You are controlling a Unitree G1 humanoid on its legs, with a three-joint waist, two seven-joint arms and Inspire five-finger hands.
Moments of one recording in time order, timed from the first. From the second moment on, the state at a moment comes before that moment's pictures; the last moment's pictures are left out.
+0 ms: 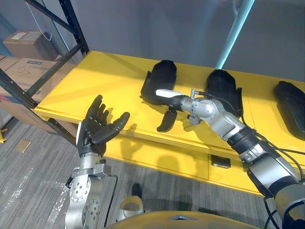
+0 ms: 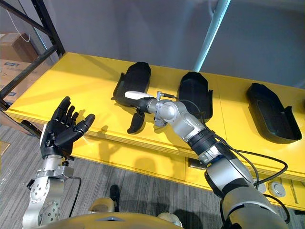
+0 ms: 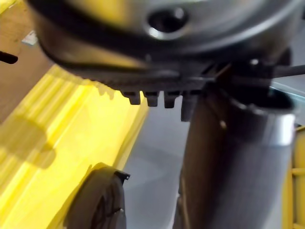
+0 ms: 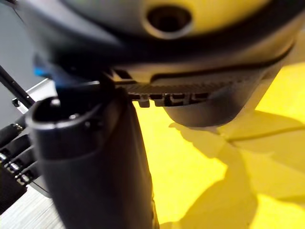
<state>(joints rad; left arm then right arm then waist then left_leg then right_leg) 0.36 0.09 0.05 -0.36 -0.46 -0.08 0.02 -0.77 -0.52 0.62 0.30 -0.29 -0.04 0.52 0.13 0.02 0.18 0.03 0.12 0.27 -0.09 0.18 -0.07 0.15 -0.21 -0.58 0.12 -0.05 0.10</state>
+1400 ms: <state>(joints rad) 0.35 0.12 0.06 -0.30 -0.48 -0.10 -0.03 -0.85 -0.71 0.31 0.09 -0.08 -0.24 0.16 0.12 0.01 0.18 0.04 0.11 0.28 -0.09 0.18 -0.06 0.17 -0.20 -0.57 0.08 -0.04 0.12</state>
